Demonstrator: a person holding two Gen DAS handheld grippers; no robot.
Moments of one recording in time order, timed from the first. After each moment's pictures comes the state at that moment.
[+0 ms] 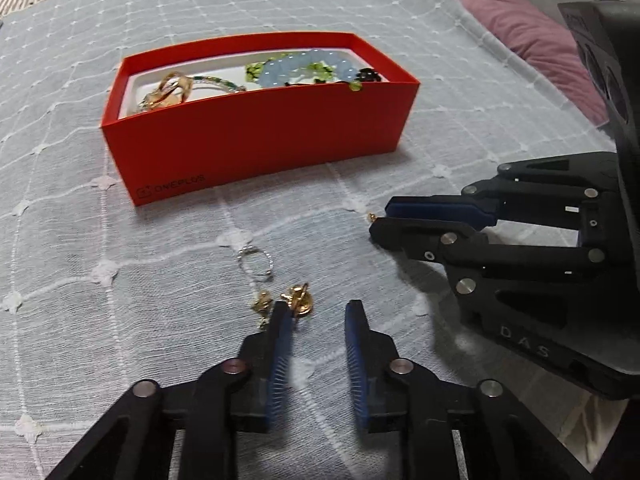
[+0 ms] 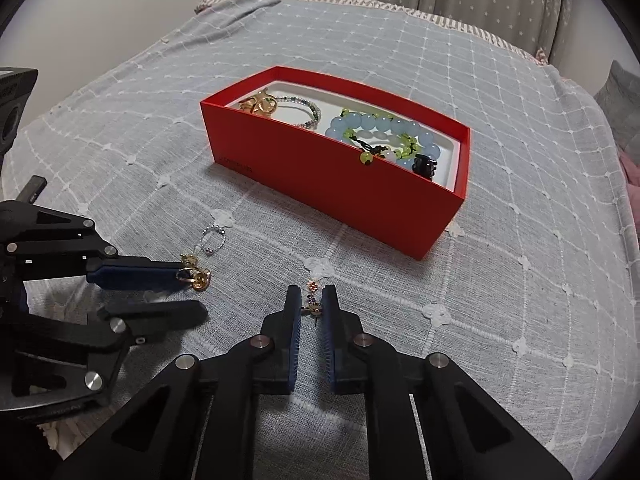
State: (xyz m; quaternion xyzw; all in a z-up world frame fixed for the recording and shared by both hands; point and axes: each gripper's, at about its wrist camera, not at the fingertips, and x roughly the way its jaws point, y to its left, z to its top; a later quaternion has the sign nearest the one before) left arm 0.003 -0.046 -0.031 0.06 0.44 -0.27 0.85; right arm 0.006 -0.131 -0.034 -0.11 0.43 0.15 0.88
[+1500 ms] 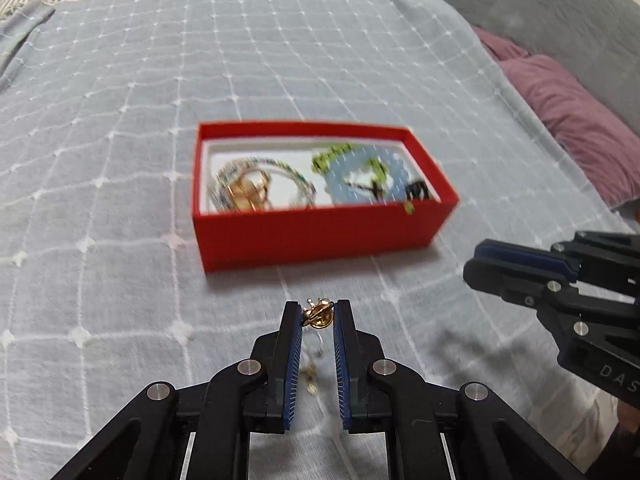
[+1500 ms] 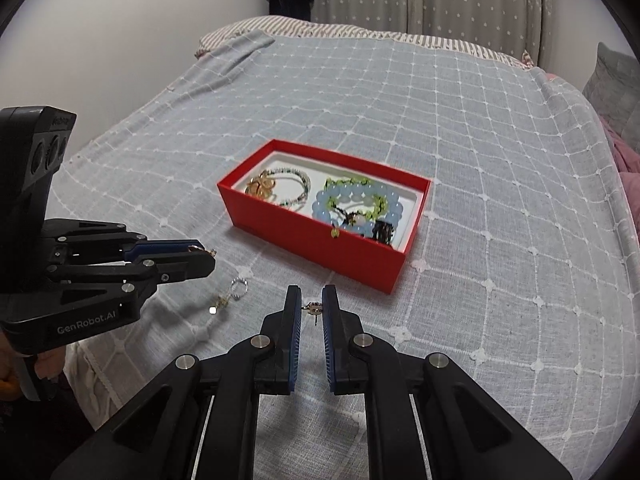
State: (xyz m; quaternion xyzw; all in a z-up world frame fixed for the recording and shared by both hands) left arm 0.031 -0.021 0.019 -0.01 0.42 -0.22 0.88; right arm -0.008 -0.160 0.032 -0.05 0.40 0.17 0.90
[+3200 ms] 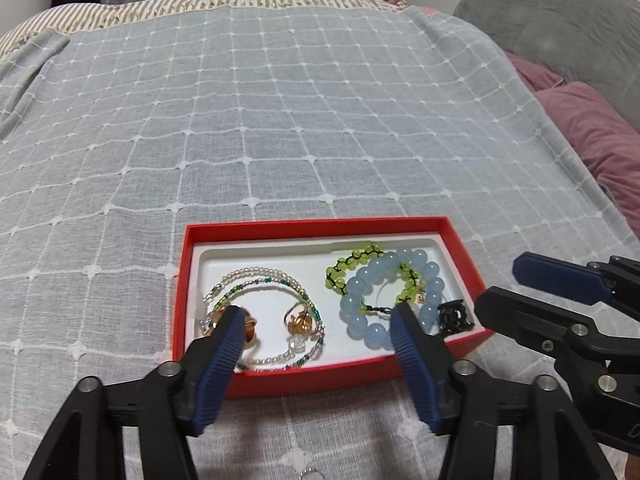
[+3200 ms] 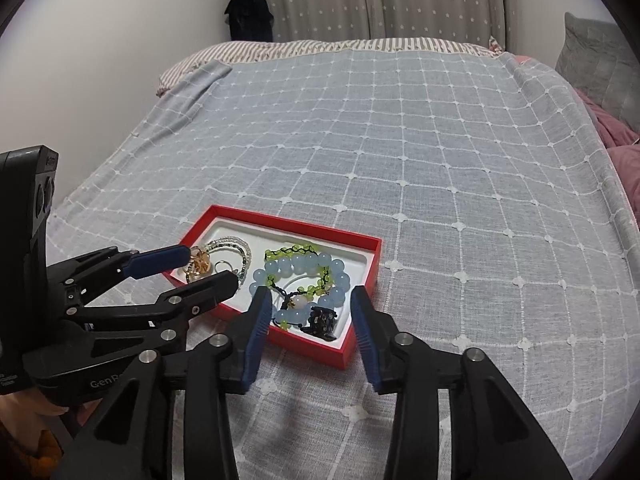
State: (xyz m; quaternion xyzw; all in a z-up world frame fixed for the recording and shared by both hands) left arm 0.091 -0.056 0.031 0.00 0.39 -0.16 0.91; right arm 0.052 -0.192 0.051 0.01 0.38 0.14 0.91
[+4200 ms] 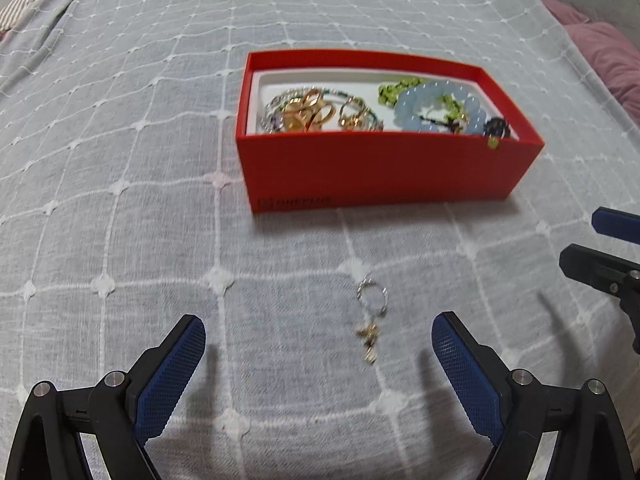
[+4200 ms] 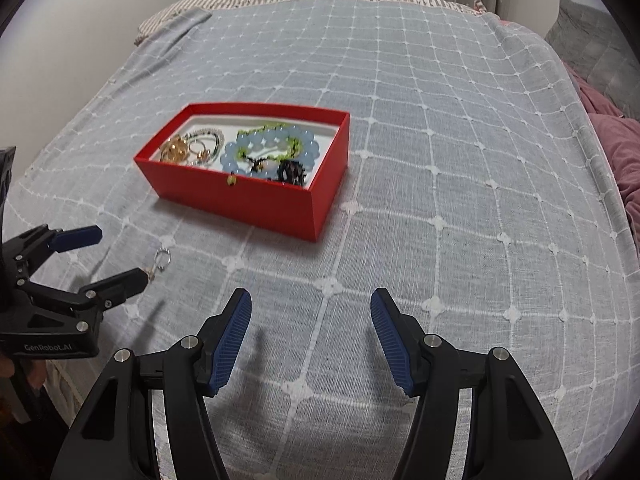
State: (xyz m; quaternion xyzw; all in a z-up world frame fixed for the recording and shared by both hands) left arm 0.029 -0.029 -0.022 0.03 0.48 -0.12 0.87; right arm -0.001 -0.203 0.003 -0.03 0.47 0.09 0.88
